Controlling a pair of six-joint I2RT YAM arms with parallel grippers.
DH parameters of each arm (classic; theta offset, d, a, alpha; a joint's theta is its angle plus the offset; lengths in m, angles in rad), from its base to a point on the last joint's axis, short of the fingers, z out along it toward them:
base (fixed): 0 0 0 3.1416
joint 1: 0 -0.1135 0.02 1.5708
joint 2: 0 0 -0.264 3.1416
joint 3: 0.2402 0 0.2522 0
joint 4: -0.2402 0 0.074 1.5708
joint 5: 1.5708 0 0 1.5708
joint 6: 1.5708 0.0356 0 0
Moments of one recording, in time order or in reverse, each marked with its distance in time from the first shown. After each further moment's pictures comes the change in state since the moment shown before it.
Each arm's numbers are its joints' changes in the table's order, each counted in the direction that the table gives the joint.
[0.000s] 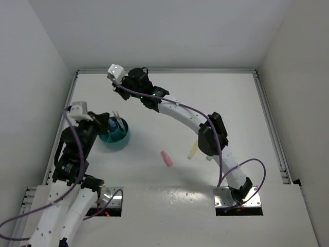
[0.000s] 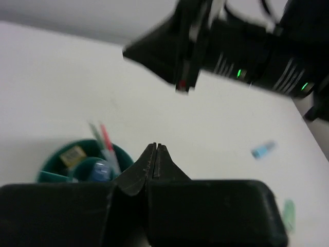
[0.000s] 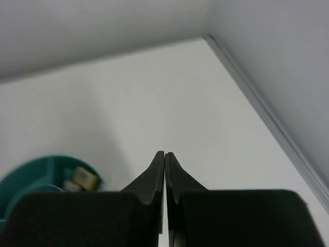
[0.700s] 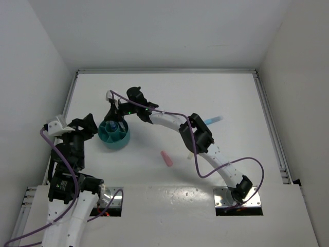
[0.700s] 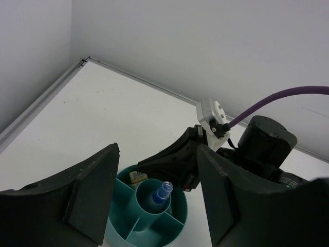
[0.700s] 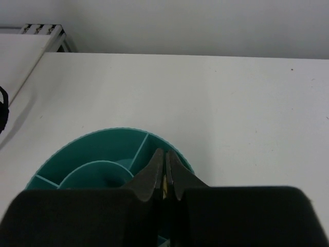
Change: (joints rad) left arm -0.046 -0.160 -0.007 -0.057 -0.278 0.007; right arm 0.002 0.269 -0.039 0.319 -0.551 0.105
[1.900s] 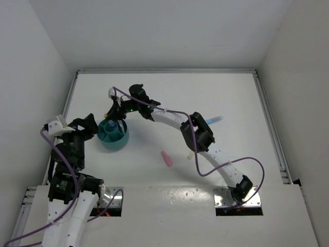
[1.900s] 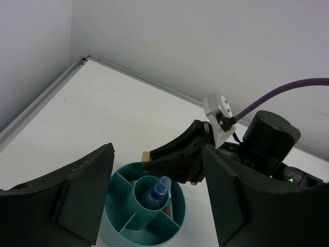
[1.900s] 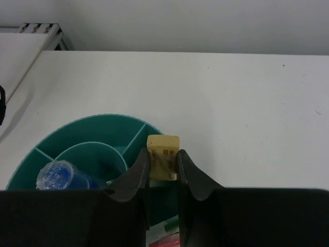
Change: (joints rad) left arm 0.000 0.000 0.000 -0.008 0.000 0.000; right arm 0.027 0.003 0.023 -0.026 -0.032 -0.003
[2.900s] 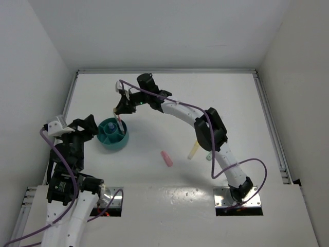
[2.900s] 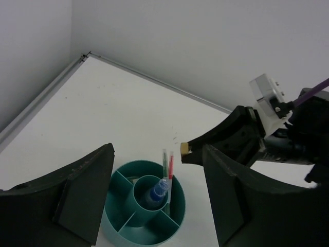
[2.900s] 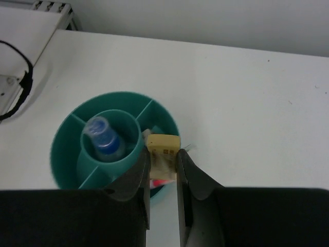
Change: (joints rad) left arm 0.000 0.000 0.024 -0.045 0.013 0.003; right arm 0.056 -0.273 -0.171 -0.280 -0.042 -0.227
